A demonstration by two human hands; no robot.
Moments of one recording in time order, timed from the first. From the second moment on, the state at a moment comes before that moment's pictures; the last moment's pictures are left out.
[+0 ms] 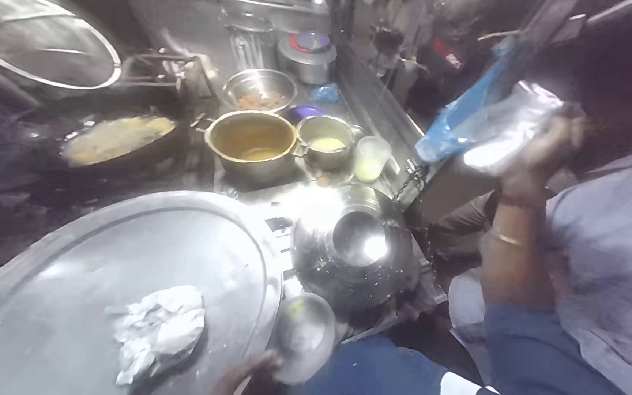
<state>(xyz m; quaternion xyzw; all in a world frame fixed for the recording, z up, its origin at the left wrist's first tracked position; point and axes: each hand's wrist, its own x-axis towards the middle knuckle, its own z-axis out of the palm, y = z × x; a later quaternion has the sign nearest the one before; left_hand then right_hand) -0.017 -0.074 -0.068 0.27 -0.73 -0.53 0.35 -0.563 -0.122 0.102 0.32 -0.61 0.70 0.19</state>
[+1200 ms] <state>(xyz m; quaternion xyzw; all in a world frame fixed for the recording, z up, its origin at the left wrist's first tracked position) -0.155 -0.159 -0.081 0.59 -0.64 -0.34 0.35 -0.411 -0.103 -0.099 0.42 -0.70 0.52 -0.26</state>
